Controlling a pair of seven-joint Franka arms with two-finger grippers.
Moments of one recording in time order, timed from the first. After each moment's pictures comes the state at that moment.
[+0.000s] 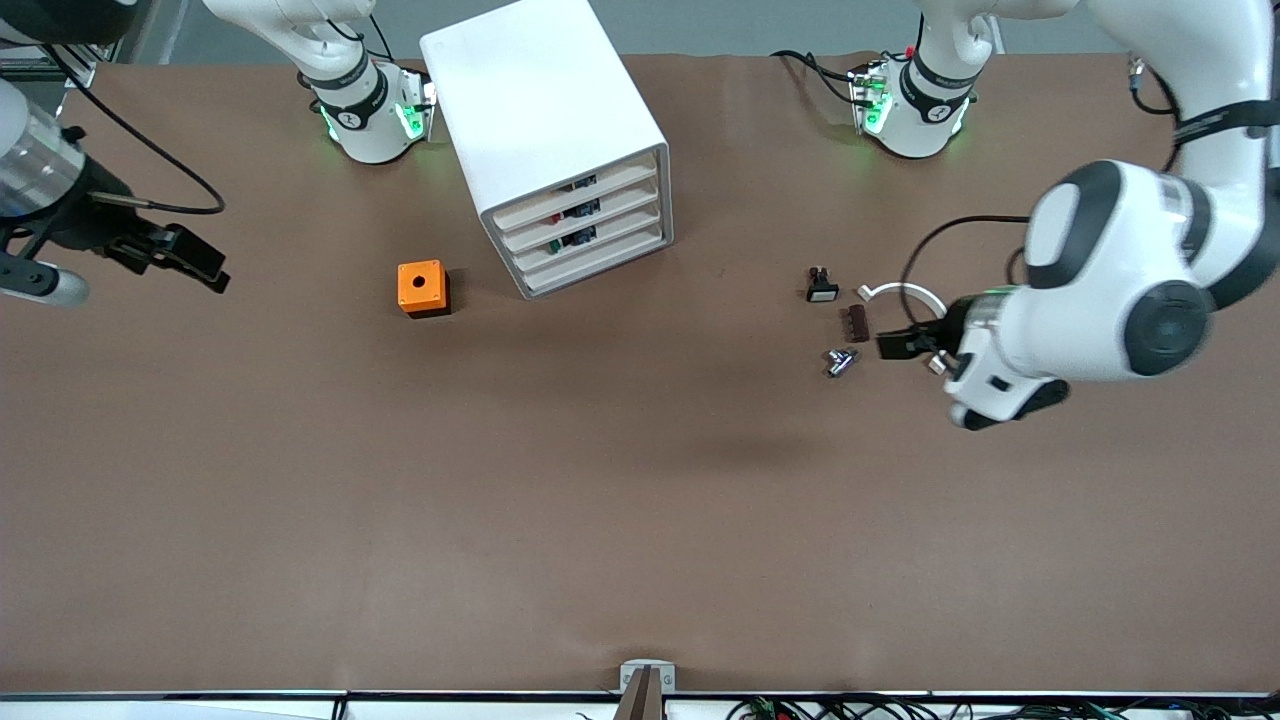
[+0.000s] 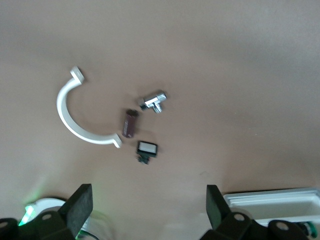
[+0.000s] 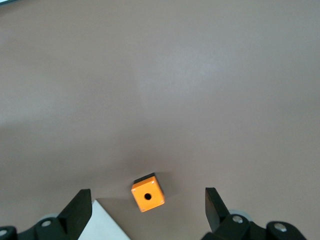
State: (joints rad) left arm -0.21 0.38 -0.09 -1.47 -0.18 1.51 -0.61; right arm 0.04 -0.03 0.07 -1.62 0.00 1.59 0.42
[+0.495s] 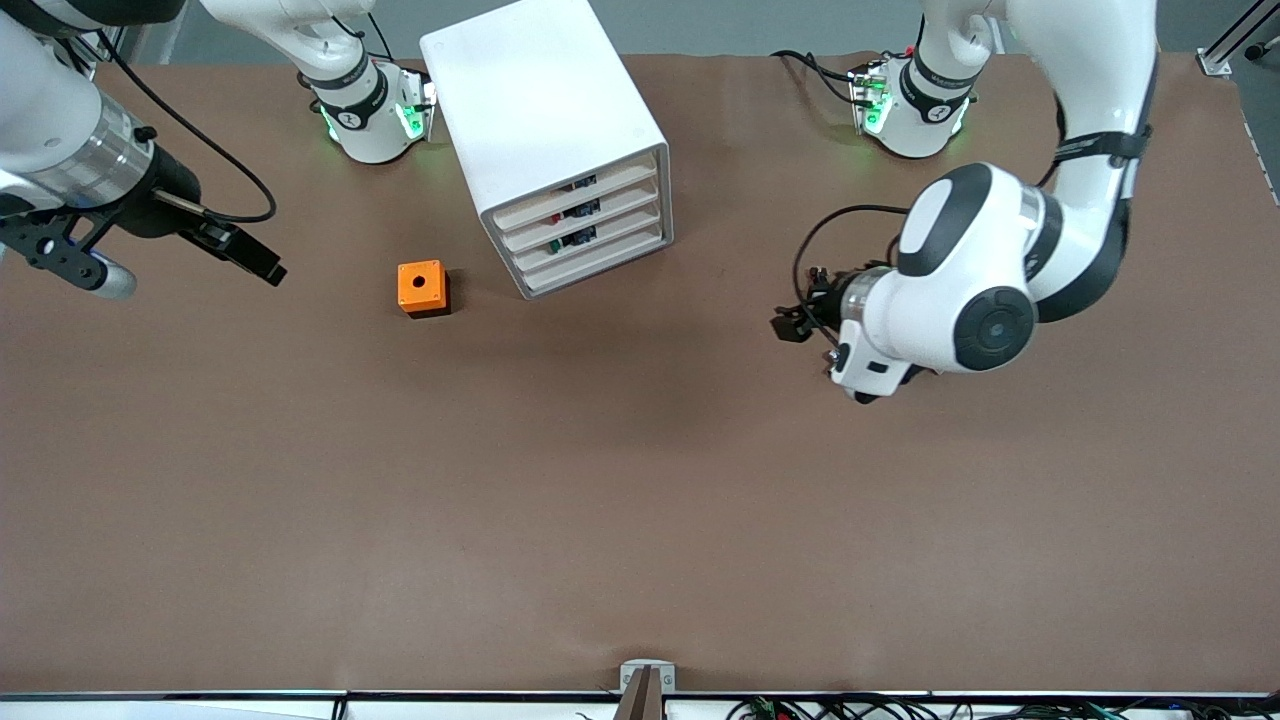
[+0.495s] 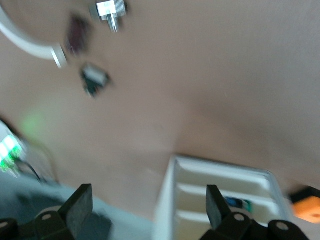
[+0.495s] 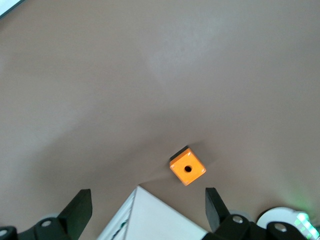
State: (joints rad) left arm -0.34 0.45 -0.10 -1.47 -0.43 1.50 -1.04; right arm 0.11 -0.02 0.08 -1.62 0.09 1.56 0.76
